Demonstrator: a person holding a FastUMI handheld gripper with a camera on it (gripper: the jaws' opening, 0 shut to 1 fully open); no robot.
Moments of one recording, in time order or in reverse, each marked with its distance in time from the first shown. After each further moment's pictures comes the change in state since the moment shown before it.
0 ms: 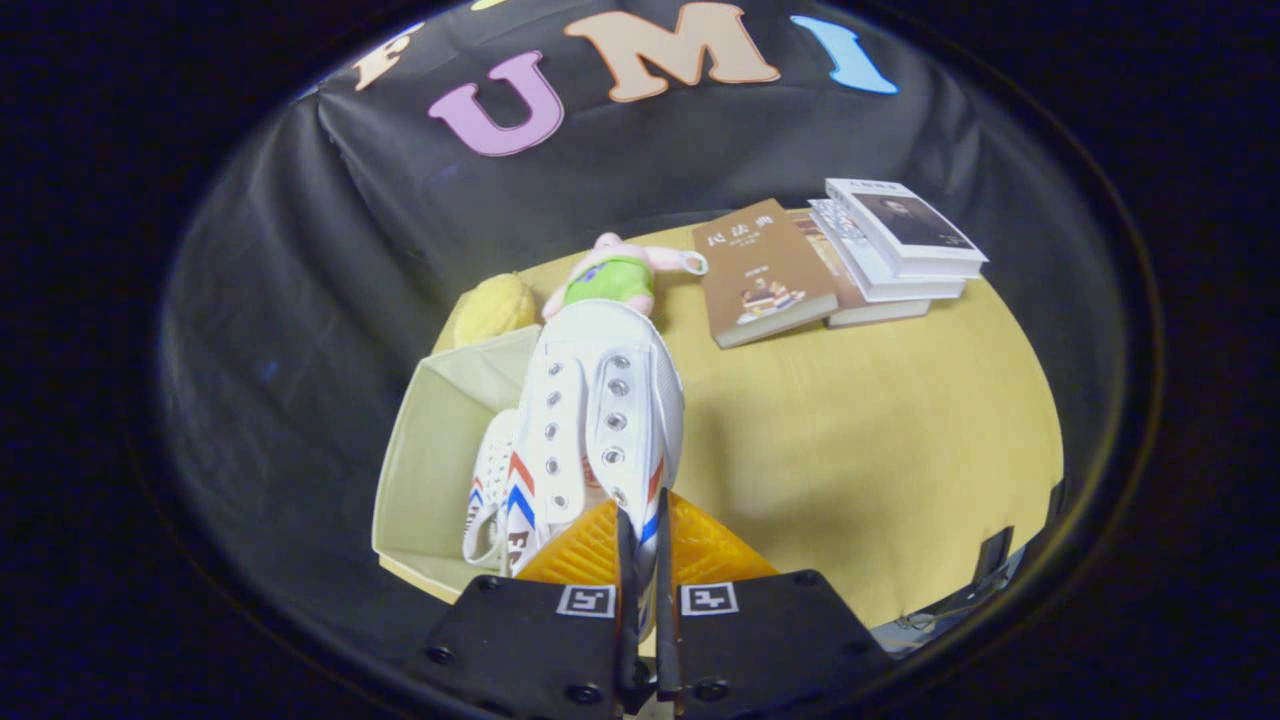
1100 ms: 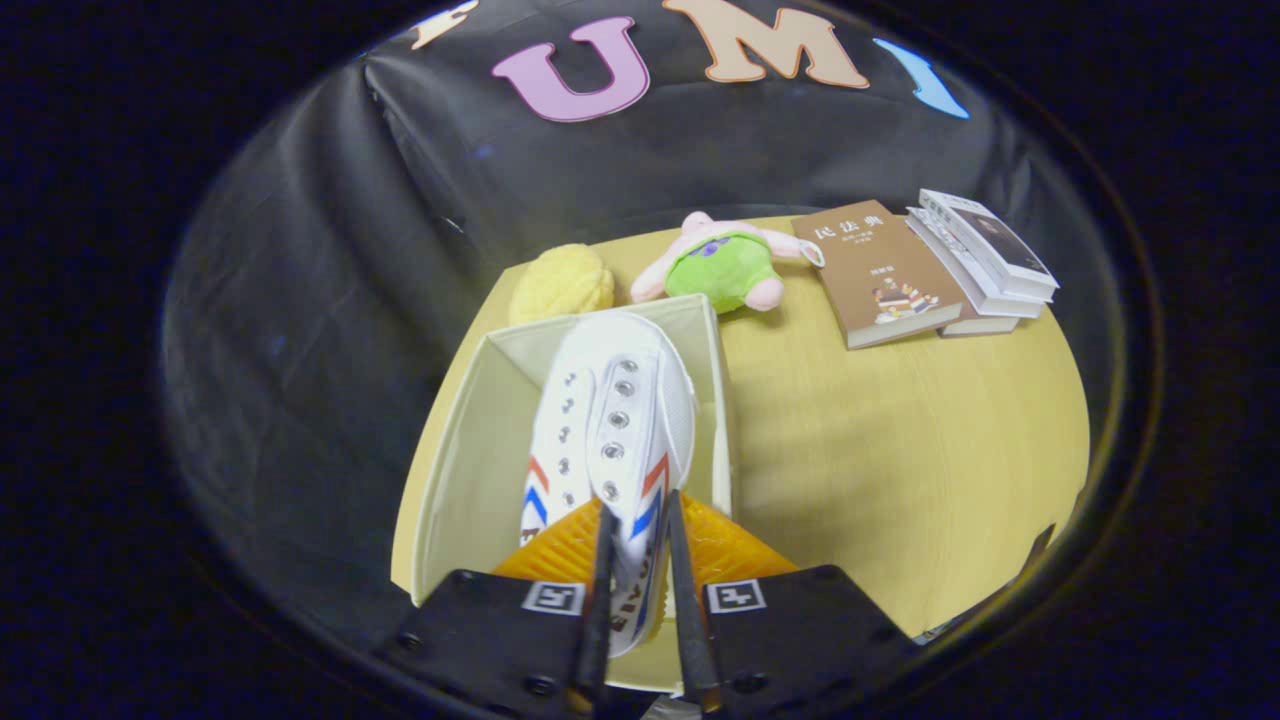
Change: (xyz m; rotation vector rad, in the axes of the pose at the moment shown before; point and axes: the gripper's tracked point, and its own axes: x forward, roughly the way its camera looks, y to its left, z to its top) arm 0.073 0.107 -0.023 -0.068 -0.003 0.012
